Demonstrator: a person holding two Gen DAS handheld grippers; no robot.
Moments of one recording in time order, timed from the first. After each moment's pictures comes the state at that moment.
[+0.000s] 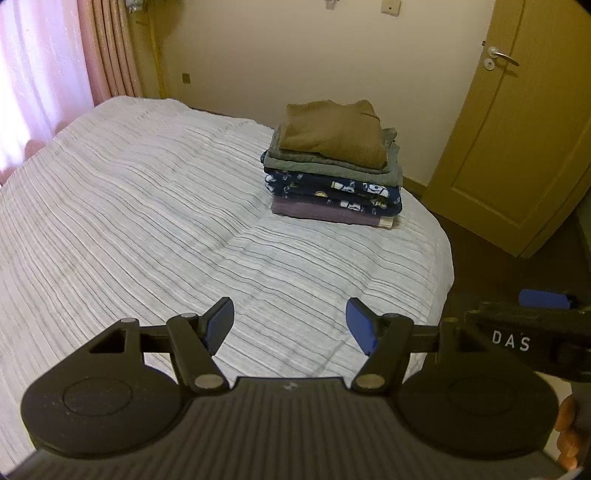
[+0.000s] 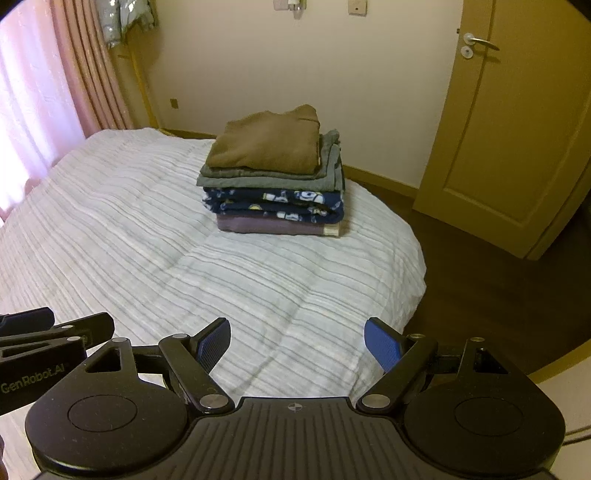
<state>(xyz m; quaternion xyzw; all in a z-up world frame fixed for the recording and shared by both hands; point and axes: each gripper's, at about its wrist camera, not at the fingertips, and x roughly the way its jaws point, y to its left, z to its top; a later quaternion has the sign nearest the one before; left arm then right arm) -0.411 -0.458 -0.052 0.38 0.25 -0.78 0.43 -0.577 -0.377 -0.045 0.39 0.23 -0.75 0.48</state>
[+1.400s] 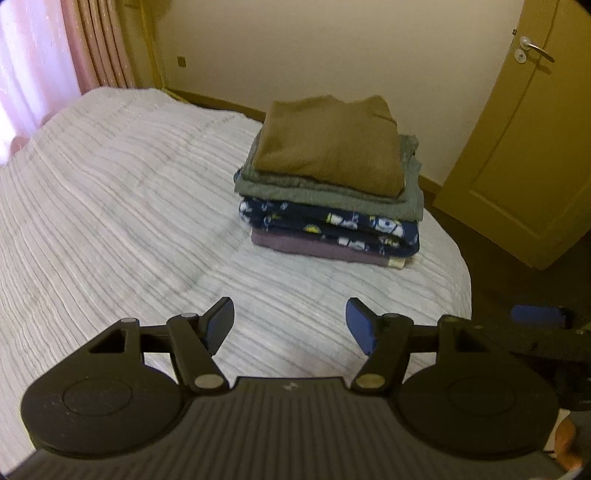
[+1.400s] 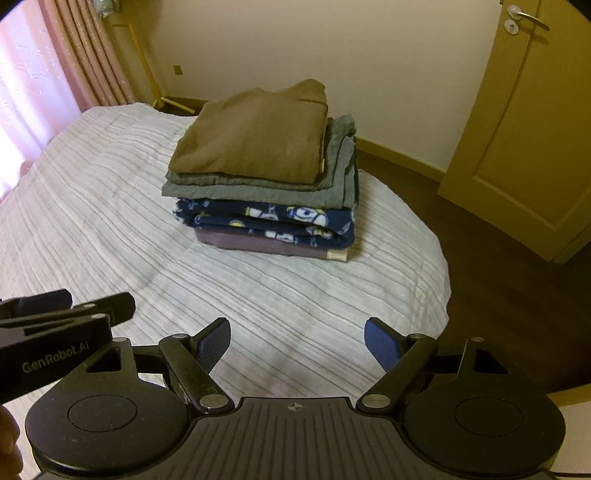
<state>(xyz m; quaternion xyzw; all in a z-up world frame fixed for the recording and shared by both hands) -0.529 -0.573 -0.092 0.40 0.26 -0.77 0.44 -0.687 -0.509 -0.092 0.44 0.26 -0.71 0.49</state>
